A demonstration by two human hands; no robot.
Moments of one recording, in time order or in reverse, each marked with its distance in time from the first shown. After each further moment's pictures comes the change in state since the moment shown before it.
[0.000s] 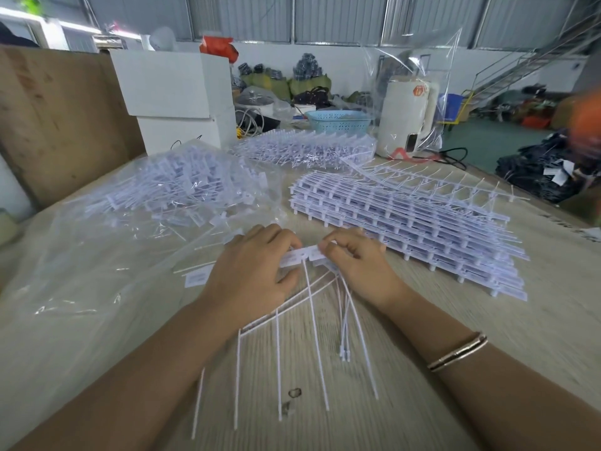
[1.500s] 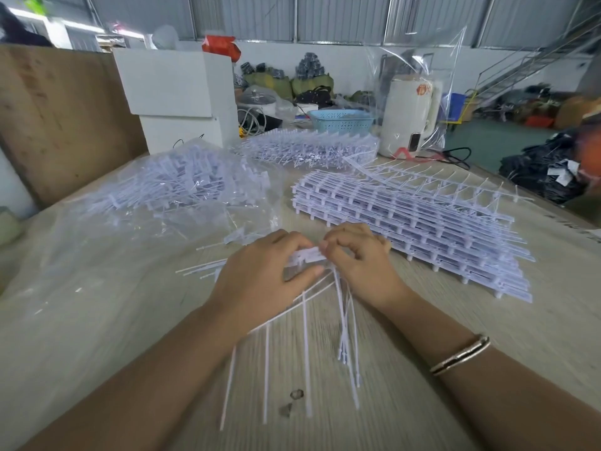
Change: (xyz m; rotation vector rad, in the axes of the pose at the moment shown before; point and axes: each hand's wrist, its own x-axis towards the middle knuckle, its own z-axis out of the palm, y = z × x) left_hand -0.002 0.006 0.006 -0.218 0.021 -0.093; right_hand 0.001 -0.001 0.003 -0.075 0.062 -0.077
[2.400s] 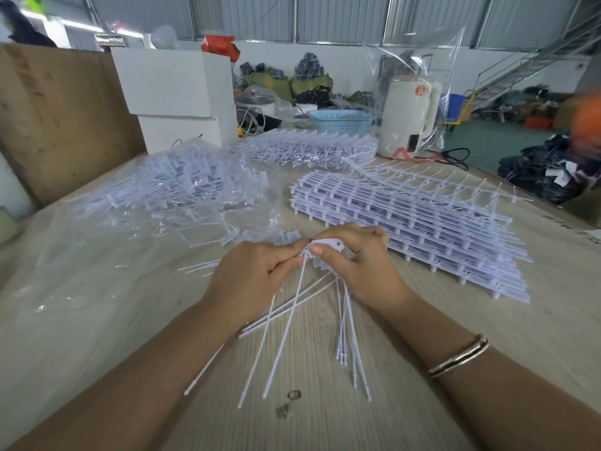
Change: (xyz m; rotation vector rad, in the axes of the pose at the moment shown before) left_hand 0.001 -0.017 0.003 -0.089 -0.023 -0.064; right_hand -0.003 -0.004 -0.004 -0.016 0.054 -0.179
